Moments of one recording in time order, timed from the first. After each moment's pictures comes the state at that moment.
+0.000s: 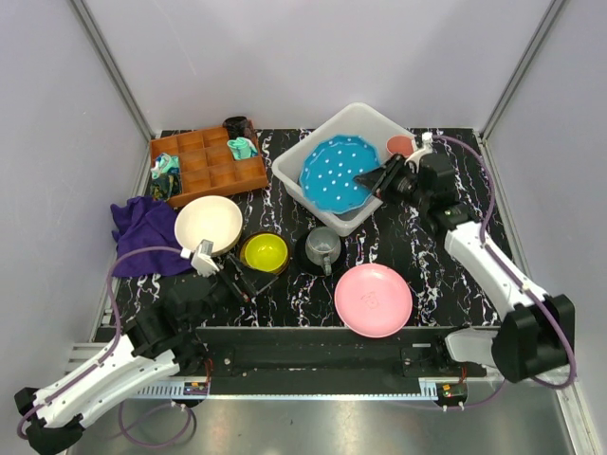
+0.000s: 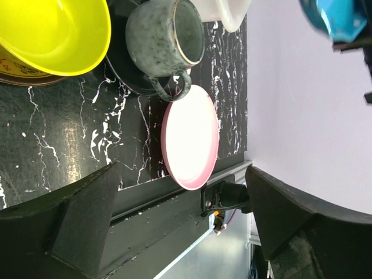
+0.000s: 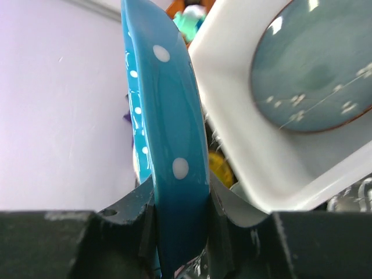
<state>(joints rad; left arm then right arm) -0.90 0.29 0.40 -0.48 -0.18 -1.23 0.32 1.24 0.98 -0.01 -0.35 0.89</state>
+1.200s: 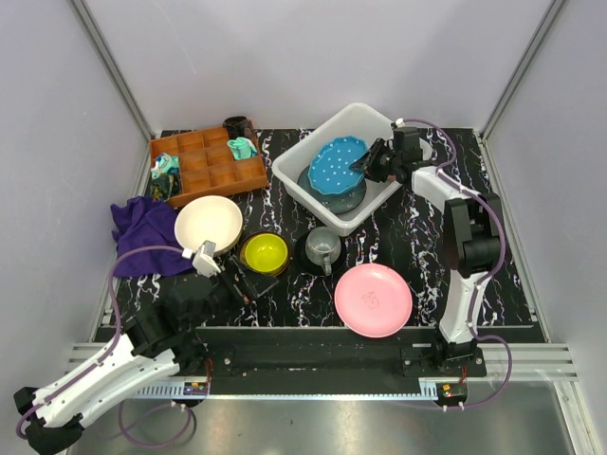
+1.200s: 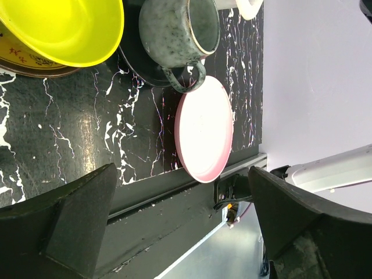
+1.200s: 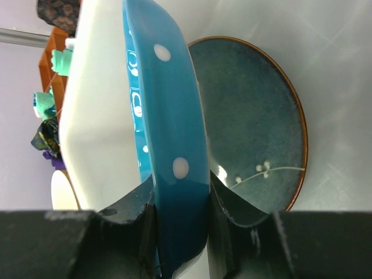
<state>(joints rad) -0.90 0.31 0.41 -0.52 -0.16 -1.20 0.19 1.99 1.46 -0.05 -0.38 0.73</state>
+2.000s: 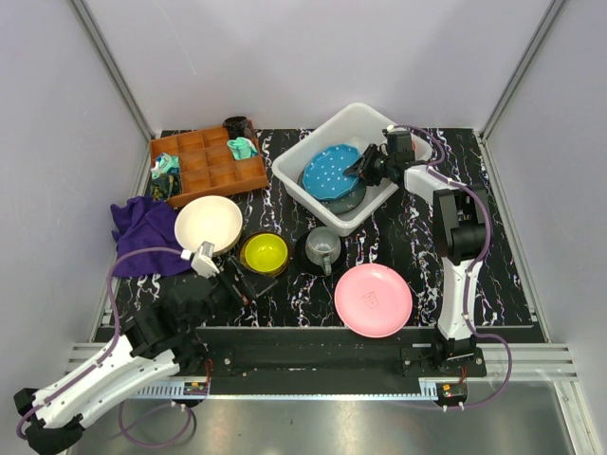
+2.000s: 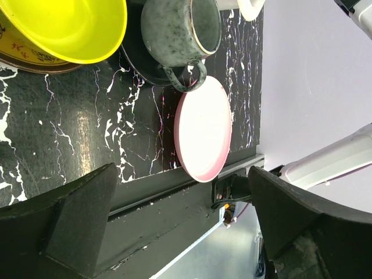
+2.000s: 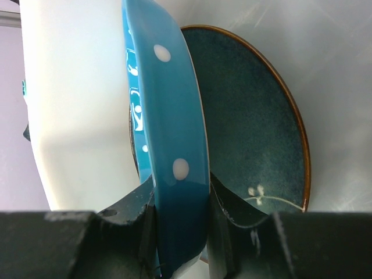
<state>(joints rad) -0.90 0.30 0.41 -0.54 -0.17 -1.22 0.19 2.16 1.56 -0.05 -0.47 0.74</state>
